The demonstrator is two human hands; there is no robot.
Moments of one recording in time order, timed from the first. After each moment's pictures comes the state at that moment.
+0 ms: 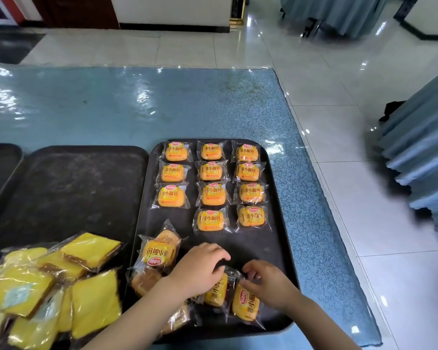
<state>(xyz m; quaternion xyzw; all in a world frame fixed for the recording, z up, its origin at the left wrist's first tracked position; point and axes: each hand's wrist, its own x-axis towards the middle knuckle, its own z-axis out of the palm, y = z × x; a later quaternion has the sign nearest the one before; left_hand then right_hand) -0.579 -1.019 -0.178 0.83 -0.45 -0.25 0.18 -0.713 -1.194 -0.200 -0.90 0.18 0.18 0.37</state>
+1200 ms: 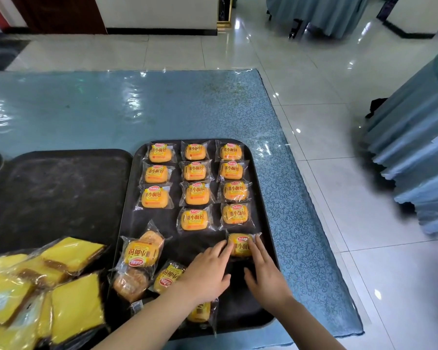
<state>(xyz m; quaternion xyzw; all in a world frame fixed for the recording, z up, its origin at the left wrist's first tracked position) -0.620 -1.062 -0.191 0.84 -0.46 -0.27 0.09 -0.742 -1.210 -0.220 -0.92 0.20 0.02 0.33</state>
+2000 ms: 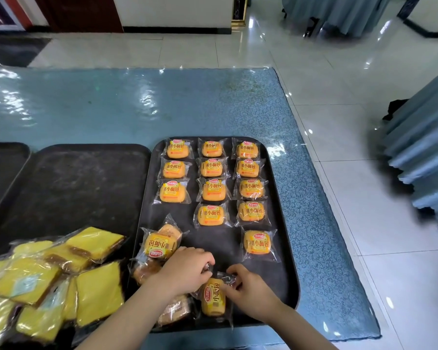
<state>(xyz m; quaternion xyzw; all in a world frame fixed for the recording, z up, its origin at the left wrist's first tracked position) -0.583 -0.996 -0.173 0.85 -0.44 -0.27 0.07 -0.722 -1.145 -0.197 -0.85 0.20 0.19 0.44</state>
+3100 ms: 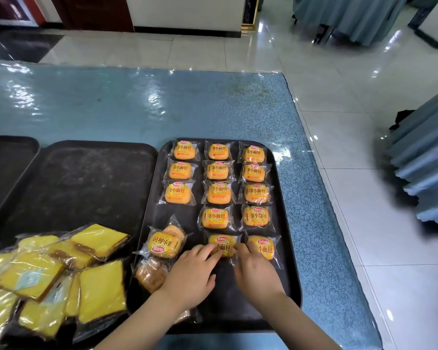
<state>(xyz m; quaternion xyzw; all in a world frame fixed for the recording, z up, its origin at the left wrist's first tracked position) -0.603 -0.990 -0.178 0.88 -0.44 -0.18 0.09 -0.688 -1.149 -0.180 -0.96 0.17 0.02 0.23</state>
